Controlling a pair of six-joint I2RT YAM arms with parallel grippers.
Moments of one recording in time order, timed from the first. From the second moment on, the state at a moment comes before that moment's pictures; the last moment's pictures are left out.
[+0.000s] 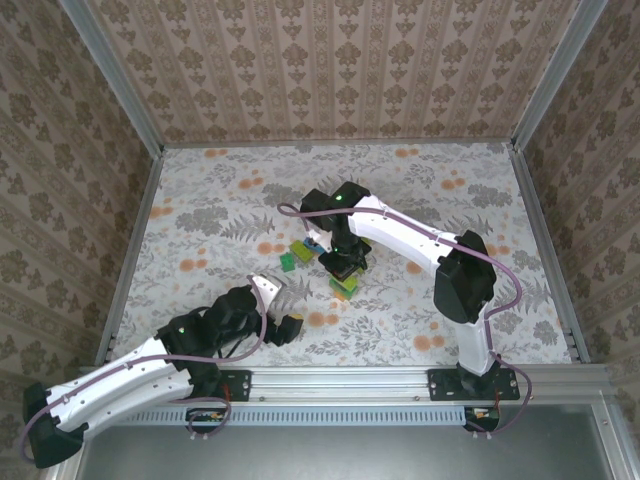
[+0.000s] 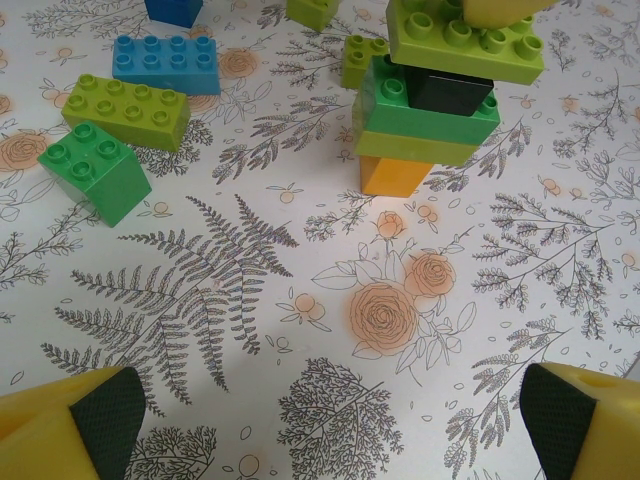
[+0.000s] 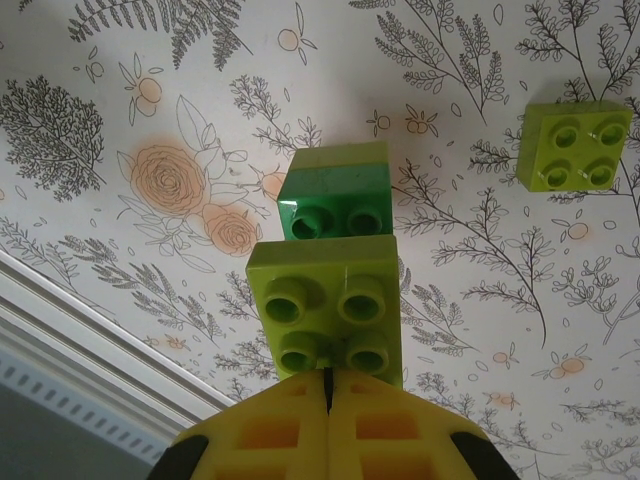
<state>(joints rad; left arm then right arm) -1.04 0.54 0.39 -0.50 -0.11 -0.29 0.81 1.99 1.82 -1.45 -0.09 0.08</state>
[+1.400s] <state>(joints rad) -1.05 0.54 0.39 -0.50 -0.11 -0.29 0.81 1.97 1.81 -1.43 -0.11 0.08</state>
